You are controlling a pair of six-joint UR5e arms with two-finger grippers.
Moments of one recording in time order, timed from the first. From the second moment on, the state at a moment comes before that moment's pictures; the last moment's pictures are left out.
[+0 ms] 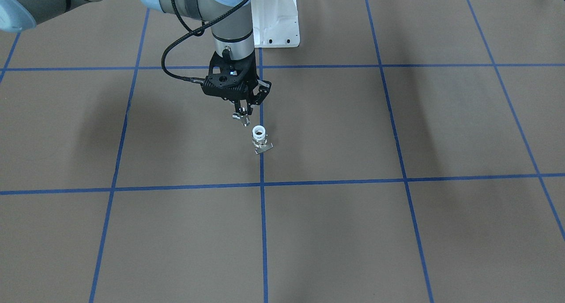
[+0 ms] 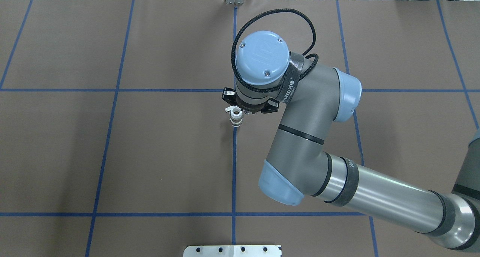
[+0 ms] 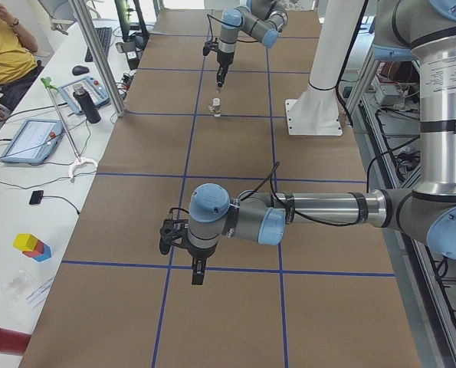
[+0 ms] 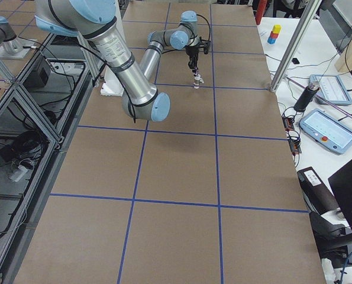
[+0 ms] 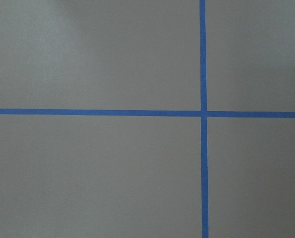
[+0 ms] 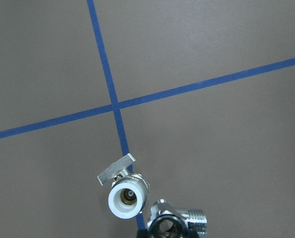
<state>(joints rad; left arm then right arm) -1.61 -1.44 -1.68 -1.80 -2.29 -0.13 0.54 -0.76 1.73 -1.74 1.78 1.44</state>
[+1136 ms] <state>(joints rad) -1.61 -1.44 -1.68 -1.80 -2.29 -0.13 0.53 -0.70 1.62 -1.70 1.76 1.47</state>
